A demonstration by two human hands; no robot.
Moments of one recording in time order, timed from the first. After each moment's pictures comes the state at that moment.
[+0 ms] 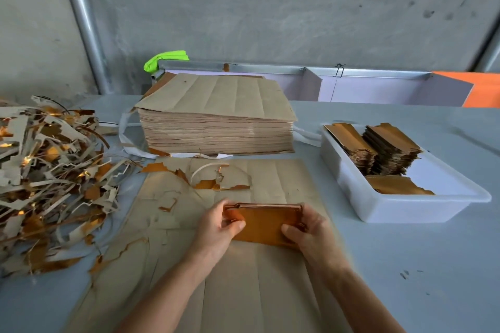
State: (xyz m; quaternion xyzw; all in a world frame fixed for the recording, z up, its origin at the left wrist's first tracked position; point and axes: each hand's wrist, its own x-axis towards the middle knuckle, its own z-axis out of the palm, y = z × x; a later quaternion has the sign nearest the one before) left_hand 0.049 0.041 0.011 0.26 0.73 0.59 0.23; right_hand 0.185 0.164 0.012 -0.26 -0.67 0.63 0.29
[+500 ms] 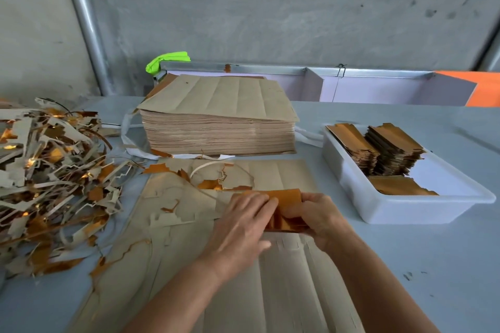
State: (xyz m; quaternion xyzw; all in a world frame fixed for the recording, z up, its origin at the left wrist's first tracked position) left_hand 0.064 0.052 0.018 0.62 0.75 0.15 -0.16; right_hand 0.160 0.184 0.048 -0.41 -0.64 0.63 0.18
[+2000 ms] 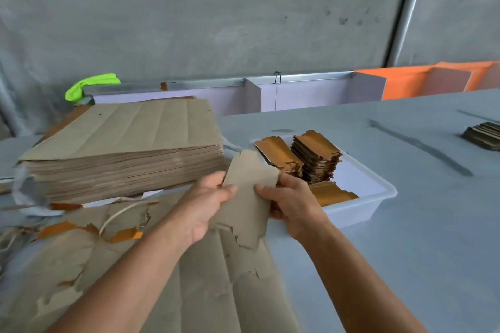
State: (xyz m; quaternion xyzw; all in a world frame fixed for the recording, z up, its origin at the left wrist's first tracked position) left_hand 0.082 0.171 0.109 0.33 0.60 0.61 0.39; right_hand 0.211 0.257 0.100 -0.33 -0.54 0.70 0.32
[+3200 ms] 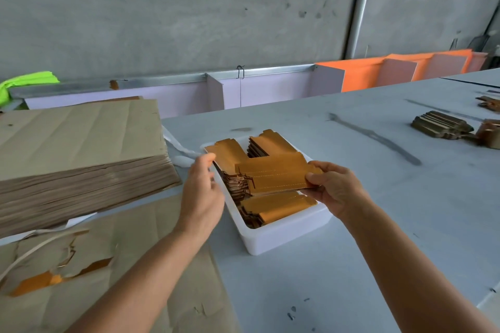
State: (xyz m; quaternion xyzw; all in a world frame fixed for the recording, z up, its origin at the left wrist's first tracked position) left_hand 0.123 0.273 0.088 0.48 0.70 0.52 0.09; right_hand 0.314 0.387 0.098 -0.46 -0.40 0.66 0.43
